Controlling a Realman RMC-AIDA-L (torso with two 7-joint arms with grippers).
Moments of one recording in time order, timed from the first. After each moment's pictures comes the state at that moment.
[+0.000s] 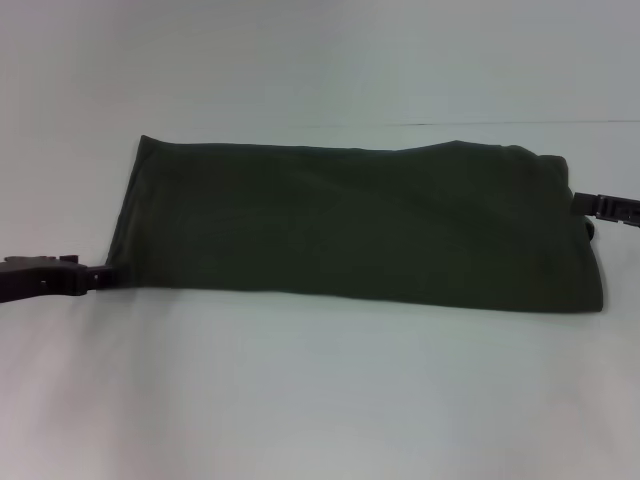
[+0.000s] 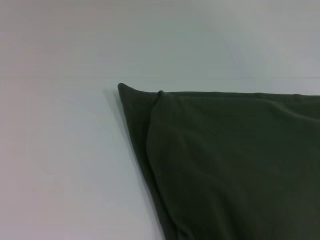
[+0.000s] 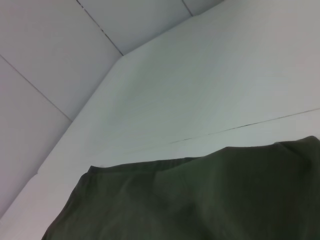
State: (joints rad) left arm -0.44 -2.16 0.67 1.01 2.38 1.13 -2.04; right arm 0.54 1.91 -0.52 -0.58 -2.06 -1.36 1.97
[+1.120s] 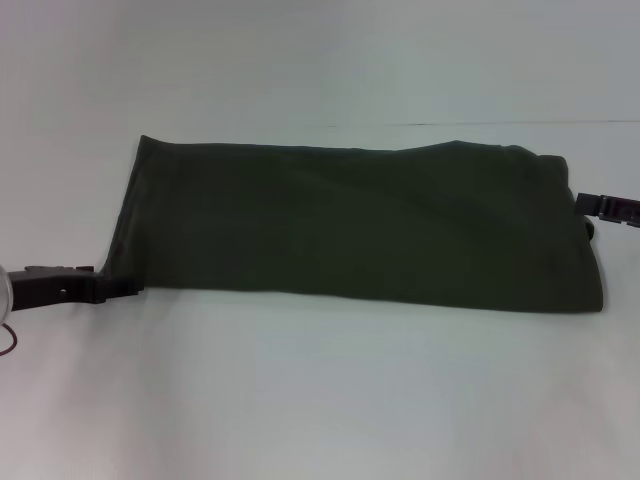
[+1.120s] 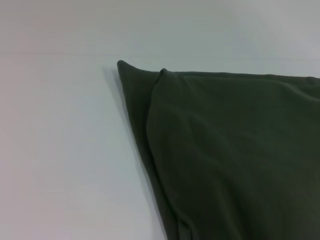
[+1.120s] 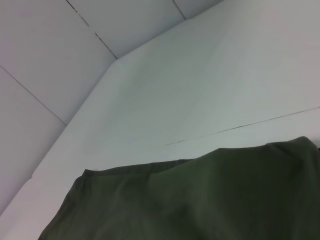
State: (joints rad) left arm -0.47 -2.16 0.71 0.92 2.41 1.04 -2.06; right arm 0.53 1.91 -0.52 -0.58 -2.06 -1.35 1.97
